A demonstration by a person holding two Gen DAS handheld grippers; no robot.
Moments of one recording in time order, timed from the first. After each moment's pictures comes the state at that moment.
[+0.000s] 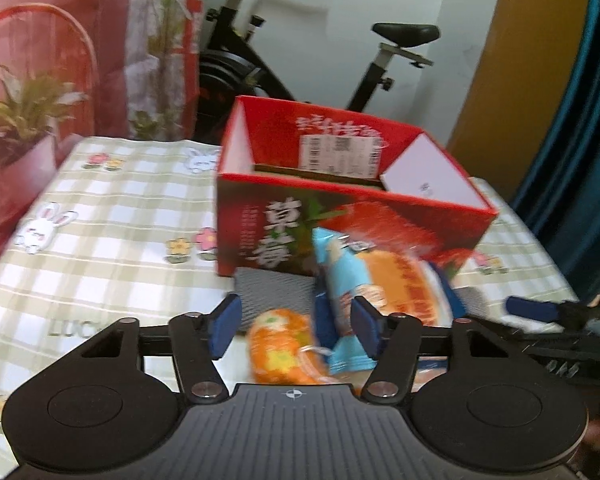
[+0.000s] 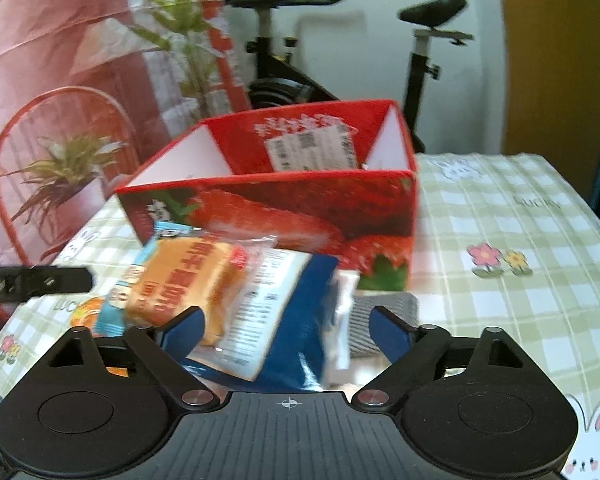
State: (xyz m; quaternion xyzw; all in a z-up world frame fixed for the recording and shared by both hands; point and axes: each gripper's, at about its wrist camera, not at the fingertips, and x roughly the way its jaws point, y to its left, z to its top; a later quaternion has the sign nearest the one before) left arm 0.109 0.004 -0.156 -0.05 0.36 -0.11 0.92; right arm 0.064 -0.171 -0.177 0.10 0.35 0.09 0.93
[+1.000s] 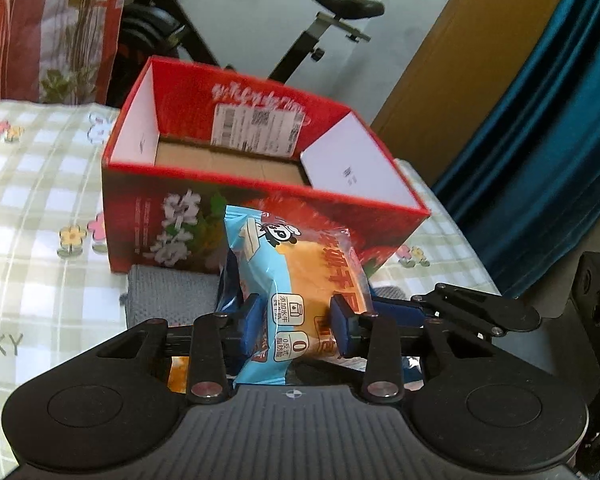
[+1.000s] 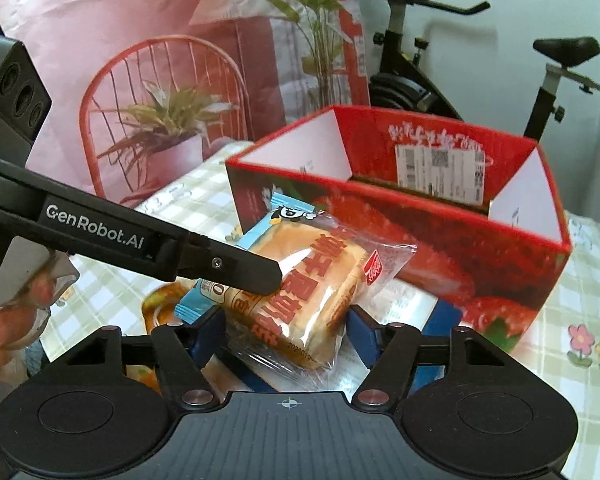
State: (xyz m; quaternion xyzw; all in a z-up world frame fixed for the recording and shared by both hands) left arm 0.148 -0.013 -0.166 -0.10 0.40 -0.24 0.88; right arm 0.094 -0.125 -0.163 0.02 0.34 0.25 0.91
